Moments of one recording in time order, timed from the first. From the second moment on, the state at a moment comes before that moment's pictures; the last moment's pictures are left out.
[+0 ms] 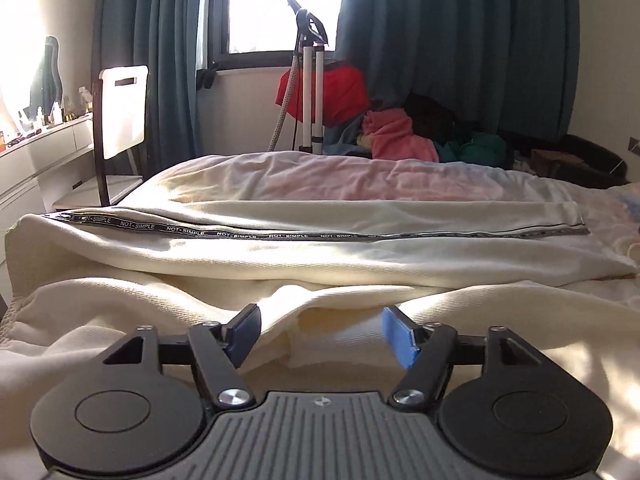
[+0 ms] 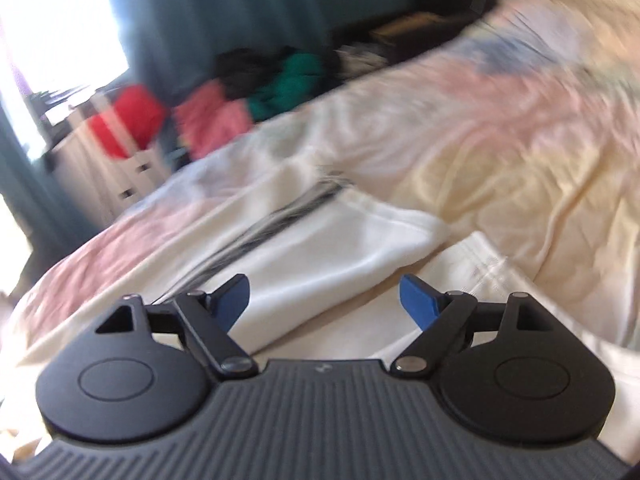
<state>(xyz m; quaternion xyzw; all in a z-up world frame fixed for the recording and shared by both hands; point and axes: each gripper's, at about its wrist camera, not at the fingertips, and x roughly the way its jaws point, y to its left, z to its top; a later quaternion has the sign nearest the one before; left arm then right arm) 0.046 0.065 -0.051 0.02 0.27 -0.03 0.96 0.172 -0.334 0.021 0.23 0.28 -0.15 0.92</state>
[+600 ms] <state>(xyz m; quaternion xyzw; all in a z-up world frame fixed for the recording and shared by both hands) -0.078 0.028 0.011 -0.01 0.20 -0.05 0.98 0.017 -0.211 0.086 0.08 0.16 0.01 0.98</state>
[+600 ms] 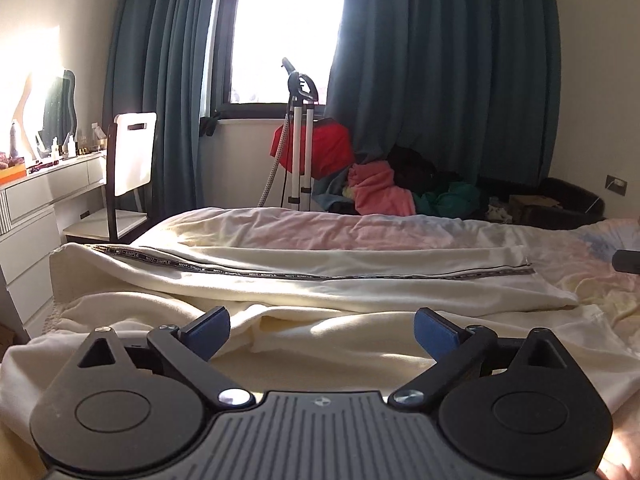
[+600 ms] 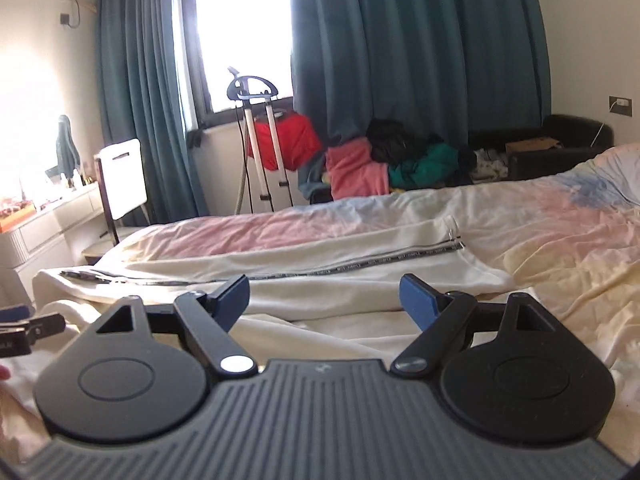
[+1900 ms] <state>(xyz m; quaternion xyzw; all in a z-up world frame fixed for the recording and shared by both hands) -0.030 0.154 -0.015 -0.15 0.35 0.18 0.91 0.026 -0.226 0.069 0.11 0.19 -0.02 0.97</state>
